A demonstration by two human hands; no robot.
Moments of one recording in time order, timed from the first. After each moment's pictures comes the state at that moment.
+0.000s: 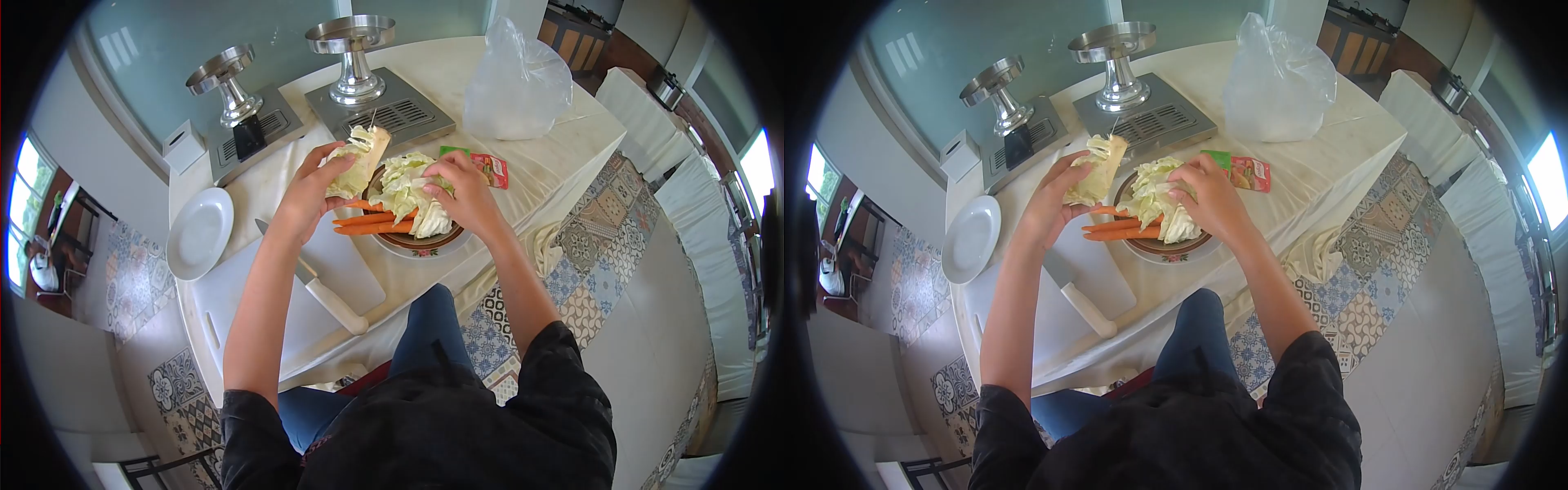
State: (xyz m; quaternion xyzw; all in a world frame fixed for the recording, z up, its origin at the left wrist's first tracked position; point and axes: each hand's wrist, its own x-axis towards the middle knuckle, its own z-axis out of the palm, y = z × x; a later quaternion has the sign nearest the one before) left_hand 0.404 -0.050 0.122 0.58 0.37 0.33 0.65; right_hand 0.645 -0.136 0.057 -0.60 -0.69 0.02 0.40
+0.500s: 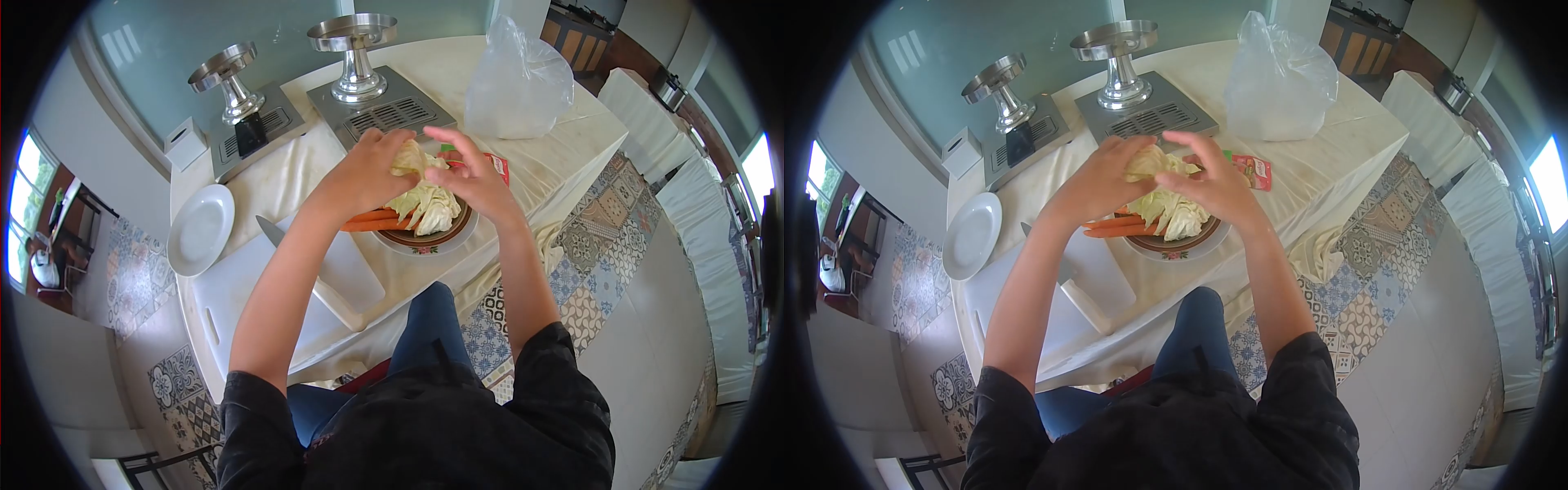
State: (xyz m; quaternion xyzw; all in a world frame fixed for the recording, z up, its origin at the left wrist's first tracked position) left_hand 0.456 -0.058 0.137 0.90 0.31 0.19 0.25; right_hand 0.647 -0.136 0.089 -0.51 -0.64 0.24 0.53
